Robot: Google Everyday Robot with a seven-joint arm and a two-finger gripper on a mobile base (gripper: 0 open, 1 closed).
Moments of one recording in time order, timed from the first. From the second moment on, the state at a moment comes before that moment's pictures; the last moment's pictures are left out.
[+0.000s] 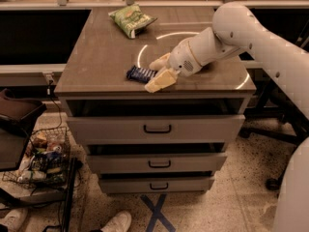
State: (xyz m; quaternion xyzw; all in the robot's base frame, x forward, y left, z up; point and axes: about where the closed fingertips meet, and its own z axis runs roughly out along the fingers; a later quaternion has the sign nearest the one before) arm 0.634 -0.011 0.829 -0.59 0.68 0.30 0.31
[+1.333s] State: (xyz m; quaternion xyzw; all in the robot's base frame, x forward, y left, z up) arm 0.638 -0.006 0.866 -0.56 0.70 0.31 0.31
